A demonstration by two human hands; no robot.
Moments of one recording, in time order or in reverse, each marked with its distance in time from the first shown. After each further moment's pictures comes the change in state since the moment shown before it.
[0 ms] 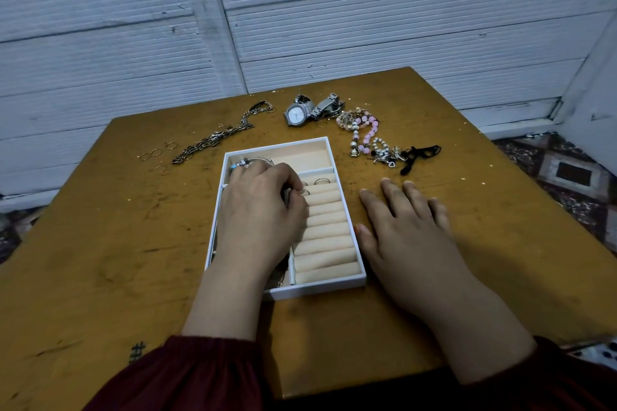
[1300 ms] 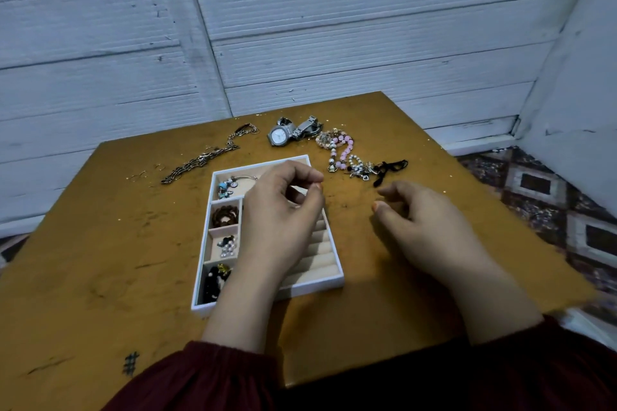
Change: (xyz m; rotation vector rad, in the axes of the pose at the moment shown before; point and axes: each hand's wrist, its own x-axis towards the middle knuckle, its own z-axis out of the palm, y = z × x) left_hand -0.011 0.036 -0.003 -0.688 0.015 -0.019; right_hand -0.004 0.031 -0.036 0.388 0.147 0.129
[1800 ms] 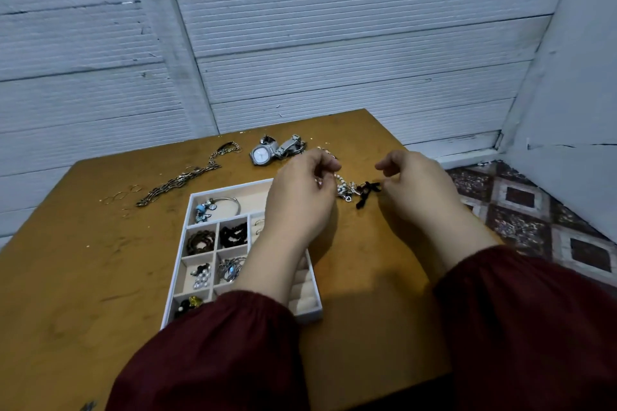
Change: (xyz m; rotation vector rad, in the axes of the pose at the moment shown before) left_hand 0.053 0.013 0.051 0.180 -0.119 0.066; right_hand 0.080 0.019 -0.020 -0.057 0.179 0.051
